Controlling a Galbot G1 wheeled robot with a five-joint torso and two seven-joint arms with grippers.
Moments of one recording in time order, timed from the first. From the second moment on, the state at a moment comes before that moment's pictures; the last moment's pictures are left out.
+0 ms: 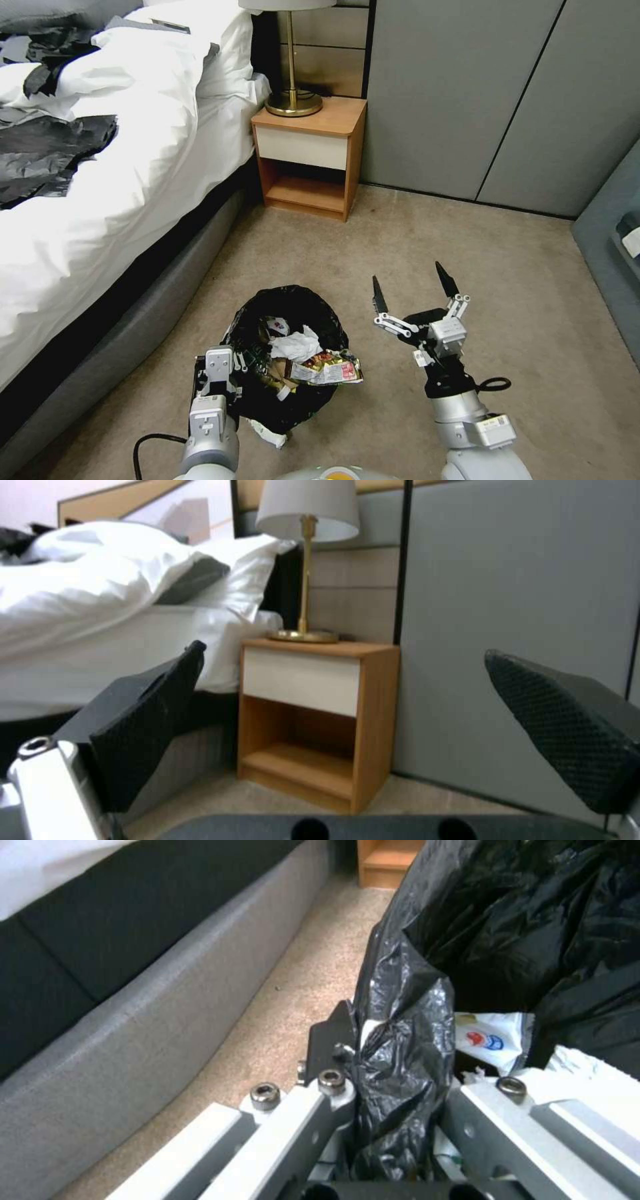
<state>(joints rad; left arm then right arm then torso) 1.84 -1.51 -0.36 -2.29 0.08 0.32 -0.34 -1.70 1.36 0.32 2.15 -0.04 0.41 0.08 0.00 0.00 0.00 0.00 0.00</state>
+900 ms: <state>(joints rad) 1.86 -1.50 -0.36 -2.31 0.08 0.32 -0.34 -1.66 1.36 0.32 2.10 -0.02 0.40 0.08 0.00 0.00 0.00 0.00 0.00</state>
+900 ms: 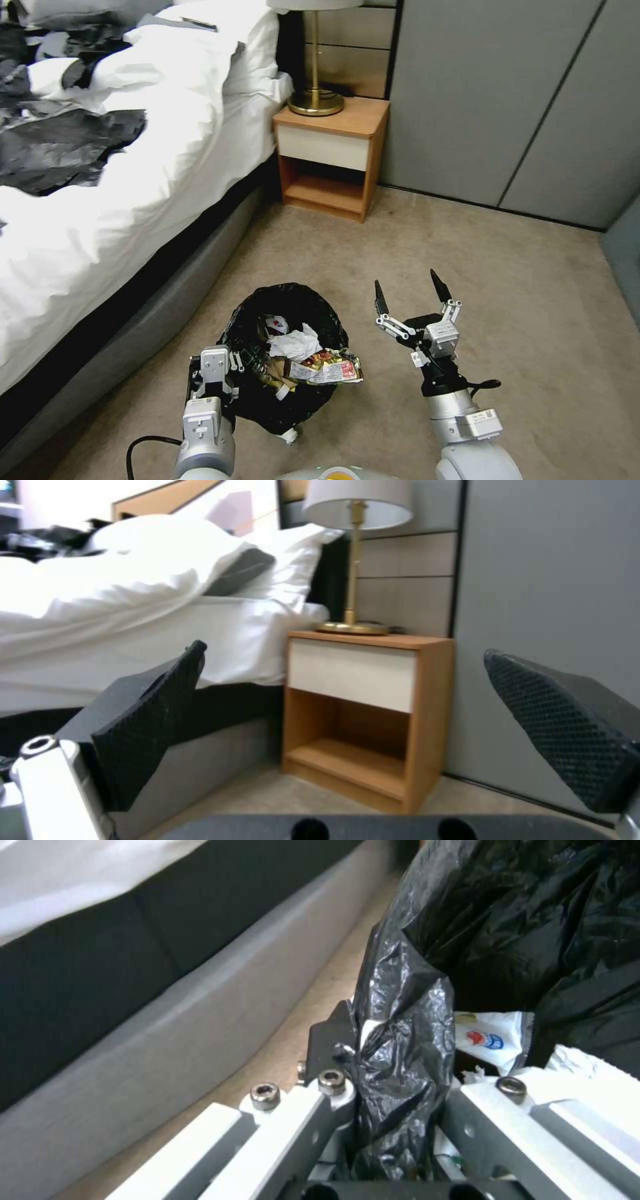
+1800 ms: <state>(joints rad) 1.87 -1.50 -0.37 -2.33 0.07 0.32 -0.34 -1.65 1.36 0.31 2.12 0.00 0.37 0.08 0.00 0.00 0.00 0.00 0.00</state>
